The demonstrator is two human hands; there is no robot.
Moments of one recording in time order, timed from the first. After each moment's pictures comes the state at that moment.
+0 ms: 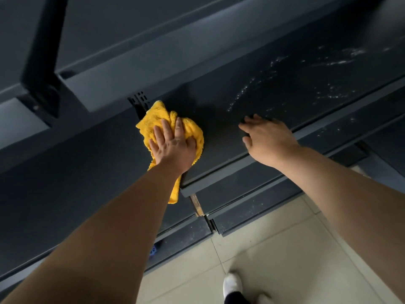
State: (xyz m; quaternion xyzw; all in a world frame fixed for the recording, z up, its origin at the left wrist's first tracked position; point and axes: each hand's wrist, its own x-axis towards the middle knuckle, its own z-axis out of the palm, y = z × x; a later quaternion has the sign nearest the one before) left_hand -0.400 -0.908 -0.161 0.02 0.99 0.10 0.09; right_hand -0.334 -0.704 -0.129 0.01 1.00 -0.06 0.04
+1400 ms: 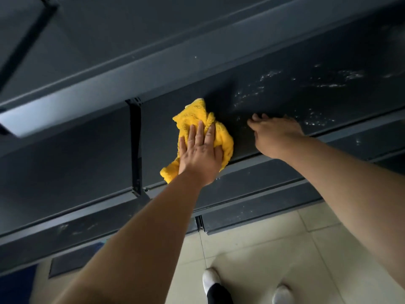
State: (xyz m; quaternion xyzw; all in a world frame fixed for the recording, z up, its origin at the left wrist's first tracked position) left_hand -0.356 -0.778 -0.152 0.08 0.99 0.07 0.08; right_hand -0.366 -0.595 -0.113 -0.04 0.99 -0.01 0.16
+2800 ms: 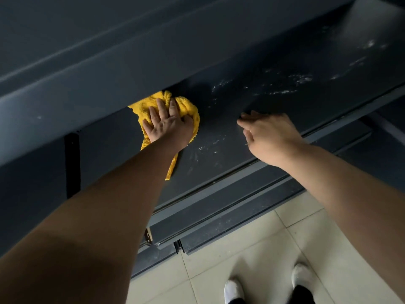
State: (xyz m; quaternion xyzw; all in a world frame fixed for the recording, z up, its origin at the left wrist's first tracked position) left_hand -0.493 -0.703 -0.163 -0.01 0.99 0.08 0.08; right_hand -0.381 -0.515 -0.132 -0.02 1.00 -0.06 -0.02
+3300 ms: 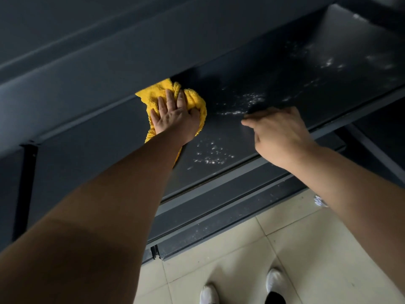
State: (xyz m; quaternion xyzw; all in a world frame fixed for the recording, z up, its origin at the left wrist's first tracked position) left_hand -0.504 -0.567 -0.153 0.03 0.99 0.09 0.08; right_hand -0.383 -0.385 -0.126 -0.02 1.00 -0.04 -0.03
